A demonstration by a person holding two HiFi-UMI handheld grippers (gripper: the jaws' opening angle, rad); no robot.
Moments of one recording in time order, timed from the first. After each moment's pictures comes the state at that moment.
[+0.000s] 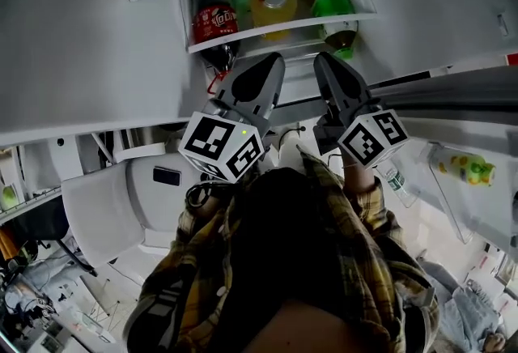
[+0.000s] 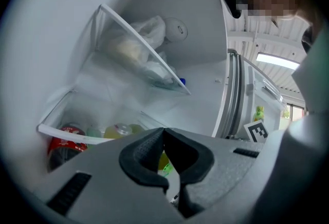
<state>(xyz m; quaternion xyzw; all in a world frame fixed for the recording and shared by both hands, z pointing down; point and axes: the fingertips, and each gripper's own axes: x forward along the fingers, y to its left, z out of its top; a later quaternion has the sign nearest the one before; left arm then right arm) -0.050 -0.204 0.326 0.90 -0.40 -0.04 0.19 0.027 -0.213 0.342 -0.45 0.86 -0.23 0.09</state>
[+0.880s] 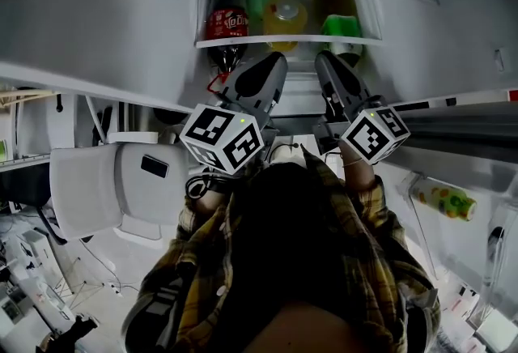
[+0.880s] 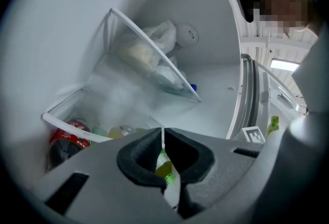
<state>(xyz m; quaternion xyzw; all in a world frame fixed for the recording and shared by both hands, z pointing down) -0.051 -0.216 0.324 0.86 -0.46 -0.09 0.22 0.023 -0.239 0.332 -0.37 0.88 -0.26 0.10</state>
